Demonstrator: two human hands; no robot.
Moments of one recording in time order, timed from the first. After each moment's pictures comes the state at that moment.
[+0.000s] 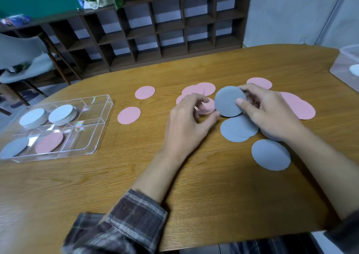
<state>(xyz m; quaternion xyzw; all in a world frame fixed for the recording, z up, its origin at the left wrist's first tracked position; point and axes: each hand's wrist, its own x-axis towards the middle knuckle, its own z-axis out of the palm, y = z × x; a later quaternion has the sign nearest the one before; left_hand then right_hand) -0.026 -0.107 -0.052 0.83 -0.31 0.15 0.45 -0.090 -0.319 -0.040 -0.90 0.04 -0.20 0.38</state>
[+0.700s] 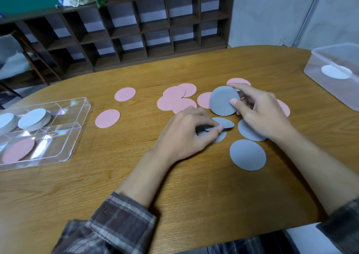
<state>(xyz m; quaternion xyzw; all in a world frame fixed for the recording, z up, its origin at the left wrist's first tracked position) -0.029 -0.132 -0.059 0.81 -0.48 0.06 0.33 -0.098 -0.349 -0.052 -0.89 0.06 -0.24 0.39</state>
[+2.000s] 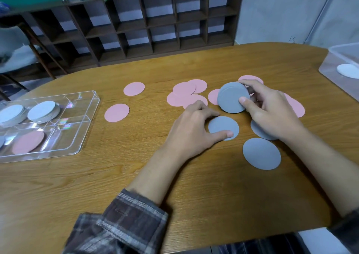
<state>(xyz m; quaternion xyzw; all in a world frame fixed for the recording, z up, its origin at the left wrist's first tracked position) -0.032 -0.125 -0.059 0.87 -0.37 0.00 0.32 -0.097 -0.338 -0.048 -0.90 0.06 -0.22 0.36</state>
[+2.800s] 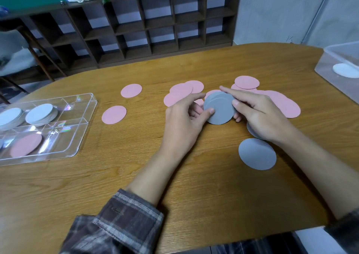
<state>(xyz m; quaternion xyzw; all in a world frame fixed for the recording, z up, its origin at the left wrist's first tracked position) -0.032 -0.129 -0.052 0.80 -0.27 0.06 0.53 -0.101 -0.325 -0.045 -0.87 0.00 -0.16 0.46</state>
